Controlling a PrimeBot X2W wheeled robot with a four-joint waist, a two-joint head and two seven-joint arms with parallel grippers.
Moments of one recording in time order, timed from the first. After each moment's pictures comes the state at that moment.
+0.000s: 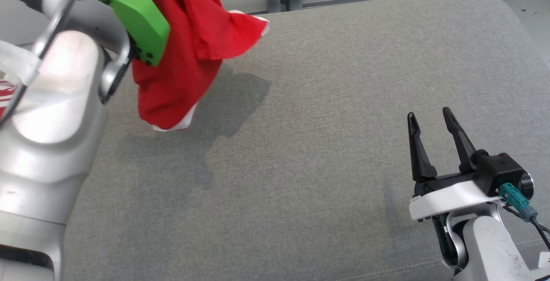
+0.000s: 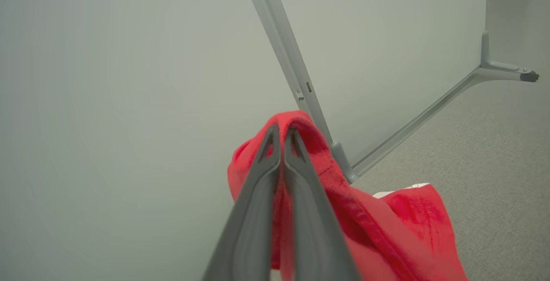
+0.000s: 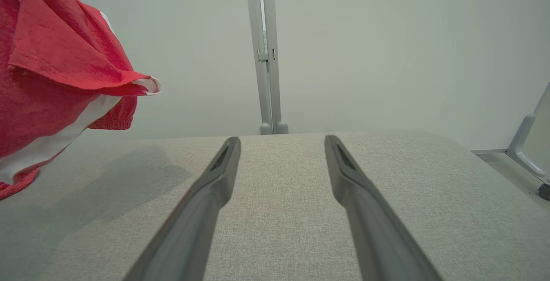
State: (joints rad) left arm -1.08 0.35 -0.57 0.55 -0.31 -0.13 0.06; right arm -0.17 -0.05 0.02 0.12 0.11 0.13 -0.26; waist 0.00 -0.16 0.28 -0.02
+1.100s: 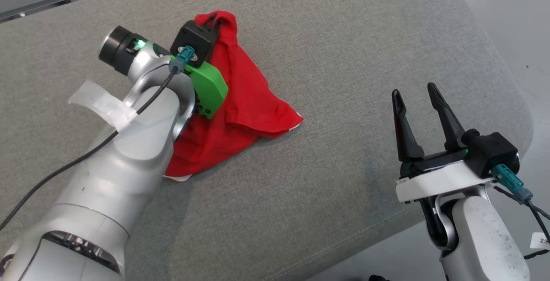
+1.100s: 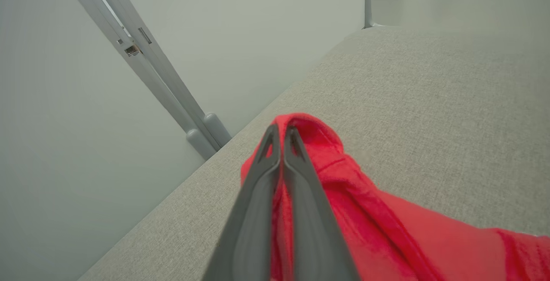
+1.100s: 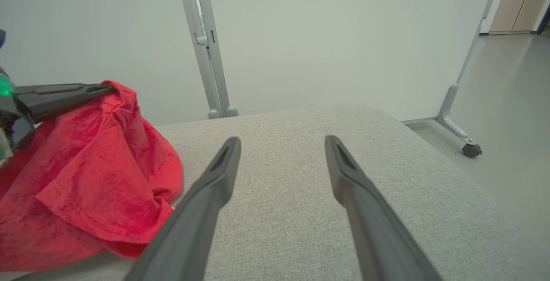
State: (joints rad) left arm -1.04 0.11 -0.75 0.97 -0.28 -0.05 -0.23; right arm -0.25 -0.05 0.08 0.11 0.16 0.13 -0.26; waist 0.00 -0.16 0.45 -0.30
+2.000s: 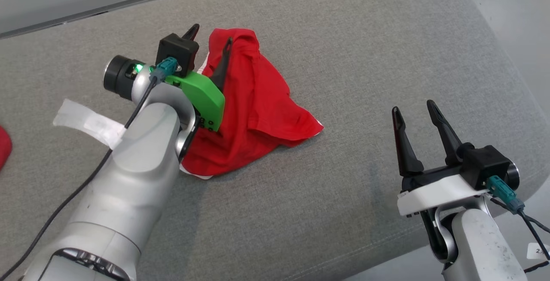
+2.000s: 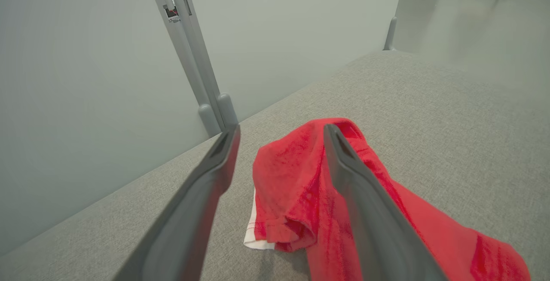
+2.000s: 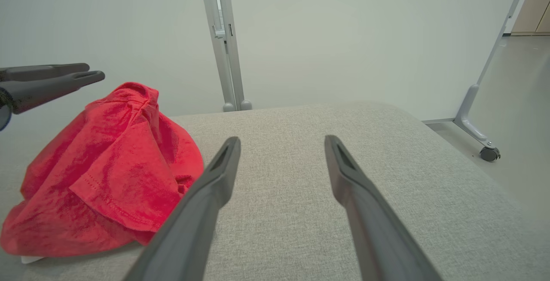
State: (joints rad) left arm -0.99 0.08 -0.64 1.02 -0.40 -0.08 -0.26; right arm -0.21 -0.05 0.07 0.13 0.13 0.13 -0.26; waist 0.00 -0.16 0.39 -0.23
